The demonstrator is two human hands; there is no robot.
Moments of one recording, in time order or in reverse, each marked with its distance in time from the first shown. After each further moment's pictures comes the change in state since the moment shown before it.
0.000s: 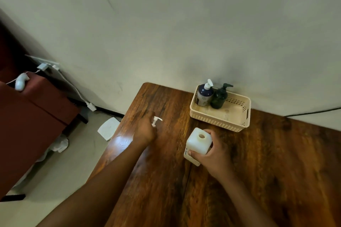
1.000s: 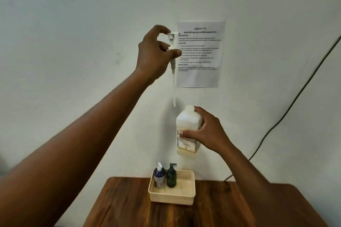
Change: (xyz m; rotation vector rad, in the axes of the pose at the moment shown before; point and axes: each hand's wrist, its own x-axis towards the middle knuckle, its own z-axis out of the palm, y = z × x) left_hand -0.154 0.550 -0.280 -0.503 0.312 0.899; right_hand -0.053 -0.208 -0.342 0.077 0.398 -0.490
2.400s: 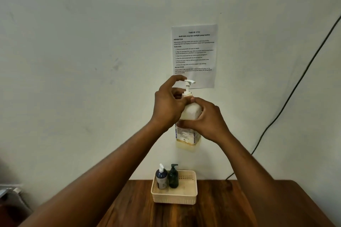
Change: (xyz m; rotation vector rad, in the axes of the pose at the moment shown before) left_hand -0.101 -0.024 0.048 -0.140 -0.117 -0.107; right_hand 0.002 -0.038 -0.019 -0.011 0.119 -0.082
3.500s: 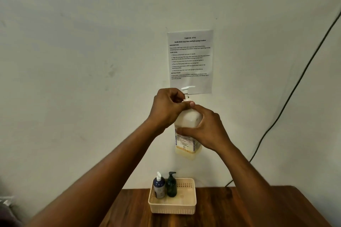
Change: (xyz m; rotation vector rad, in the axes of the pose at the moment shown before) left_hand 0.027 -0.007 0.003 0.066 -0.128 -0.105; right_hand 0.003 0.008 -0.004 -0.085 0.045 0.014
